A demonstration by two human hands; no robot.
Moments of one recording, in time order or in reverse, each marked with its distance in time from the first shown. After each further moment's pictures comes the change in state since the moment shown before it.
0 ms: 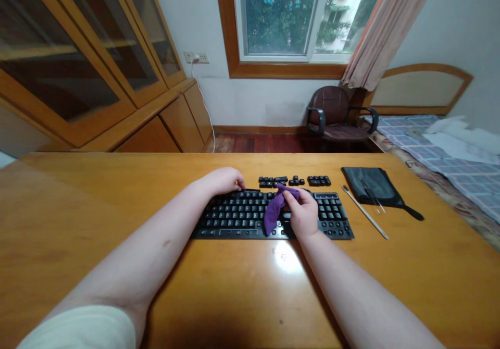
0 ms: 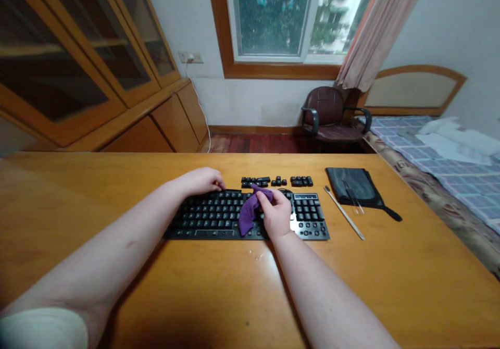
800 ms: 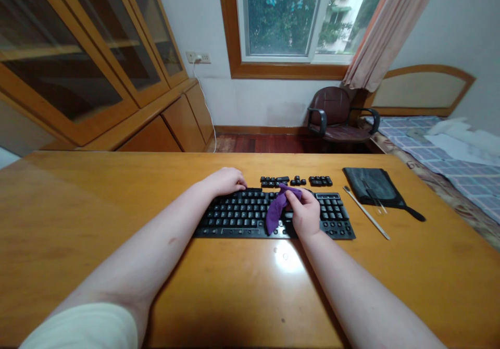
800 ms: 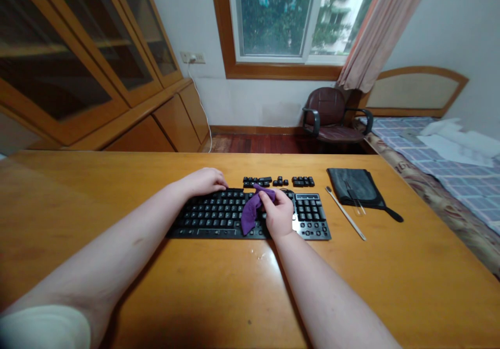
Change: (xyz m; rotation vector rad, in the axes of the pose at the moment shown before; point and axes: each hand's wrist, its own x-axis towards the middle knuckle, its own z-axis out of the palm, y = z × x) left_hand -0.001 -0.012 0.013 0.009 0.083 0.112; right_hand 0.000 -0.002 0.000 -0.017 0.003 -0.010
